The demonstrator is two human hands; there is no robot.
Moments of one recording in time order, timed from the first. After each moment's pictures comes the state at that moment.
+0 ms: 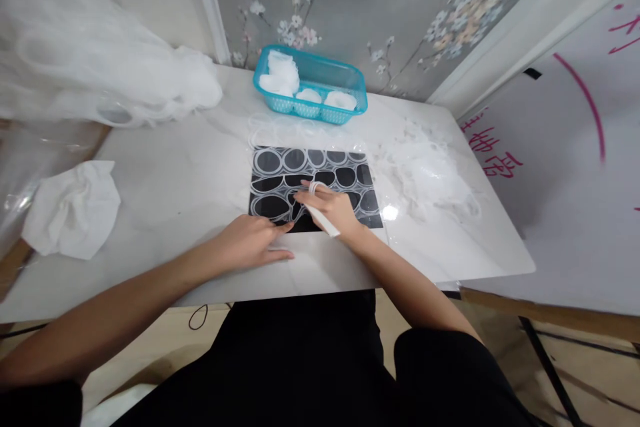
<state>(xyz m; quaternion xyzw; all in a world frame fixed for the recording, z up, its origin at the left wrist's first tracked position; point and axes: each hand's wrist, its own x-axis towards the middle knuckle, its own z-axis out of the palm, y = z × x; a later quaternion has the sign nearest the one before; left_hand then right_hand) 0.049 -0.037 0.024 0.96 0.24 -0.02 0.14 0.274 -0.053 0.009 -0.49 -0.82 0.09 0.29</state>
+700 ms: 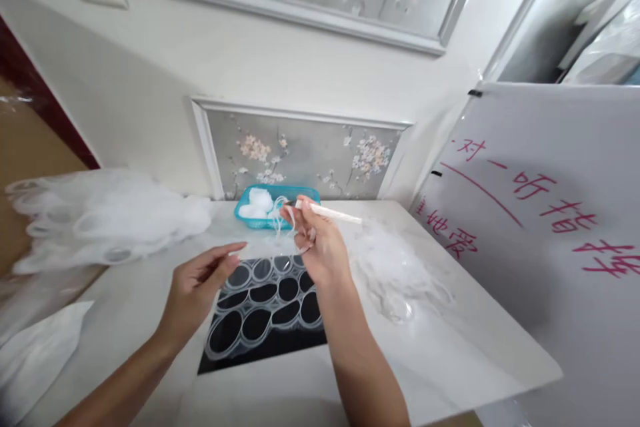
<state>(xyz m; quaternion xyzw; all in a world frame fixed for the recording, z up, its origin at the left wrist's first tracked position) 0.088 -0.002 0.126 0.67 0.38 0.49 0.40 0.284 -0.010 0.167 -0.28 -0.30 0.55 0.73</state>
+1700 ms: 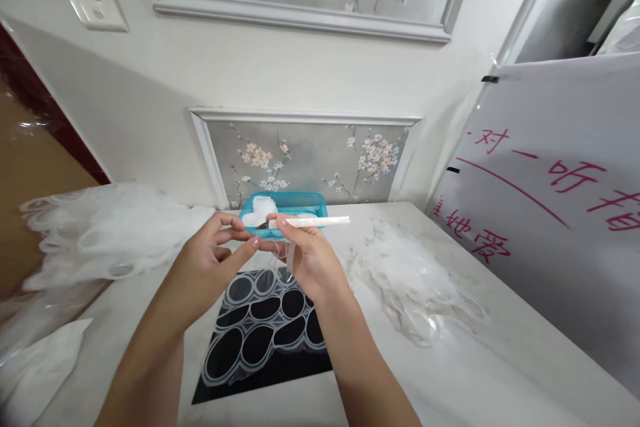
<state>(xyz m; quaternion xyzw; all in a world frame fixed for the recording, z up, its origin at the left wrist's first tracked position) 0.124 0.004 0.182 0.73 0.47 0.40 0.28 0.281 -0.003 0.161 -0.26 -0.36 0.63 0.64</state>
